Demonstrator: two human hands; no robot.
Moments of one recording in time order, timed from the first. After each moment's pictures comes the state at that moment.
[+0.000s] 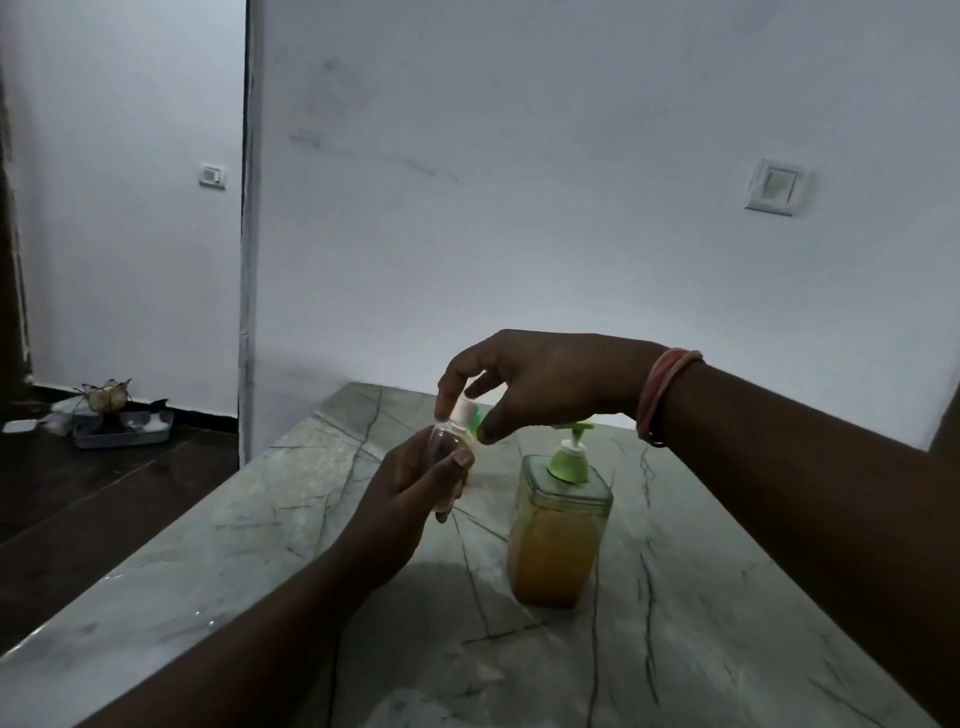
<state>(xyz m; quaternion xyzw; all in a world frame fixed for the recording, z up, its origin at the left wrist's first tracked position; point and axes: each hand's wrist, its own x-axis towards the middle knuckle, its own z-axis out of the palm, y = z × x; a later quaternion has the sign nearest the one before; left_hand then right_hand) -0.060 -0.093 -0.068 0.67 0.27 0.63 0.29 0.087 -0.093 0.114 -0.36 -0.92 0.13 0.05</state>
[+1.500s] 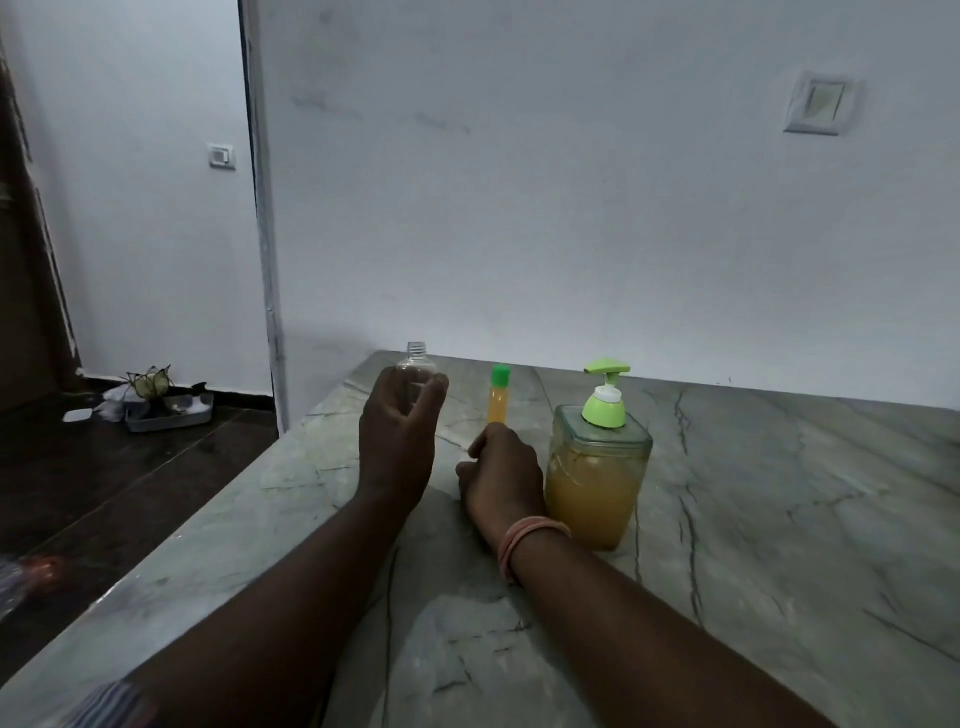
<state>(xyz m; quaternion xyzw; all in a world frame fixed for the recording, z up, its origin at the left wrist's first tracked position) -0.084 -0.072 -0.073 0.49 0.44 0.74 0.14 0.022 -0.076 -0.079 -0.61 -0.69 0.12 0.38</state>
